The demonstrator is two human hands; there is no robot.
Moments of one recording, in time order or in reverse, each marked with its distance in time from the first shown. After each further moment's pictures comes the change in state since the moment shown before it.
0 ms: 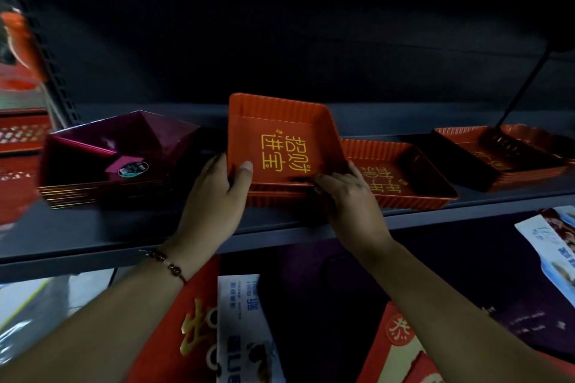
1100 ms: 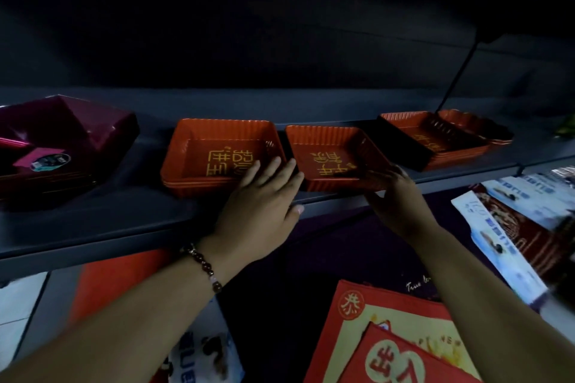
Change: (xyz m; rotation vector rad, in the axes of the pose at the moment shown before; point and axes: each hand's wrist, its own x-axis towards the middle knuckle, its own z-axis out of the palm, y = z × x) left_hand -0.021 0.046 0.101 0.652 -0.325 0.586; right_hand -0.061 0.120 -0.064 -0.084 -0.117 0.437
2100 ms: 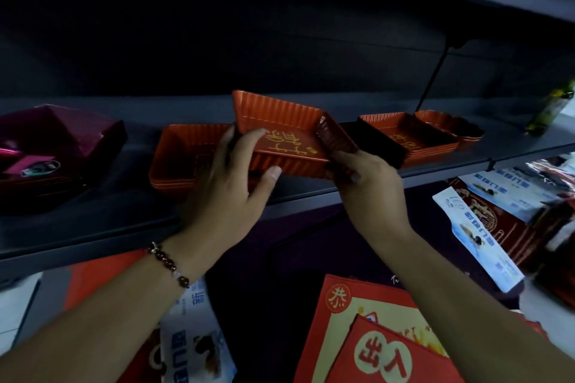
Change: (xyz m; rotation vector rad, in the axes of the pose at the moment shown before) left_hand -0.014 0.013 -0.041 -0.441 0.377 -0.198; right_hand -0.040 -0.072 -0.043 0.181 0.319 -0.122
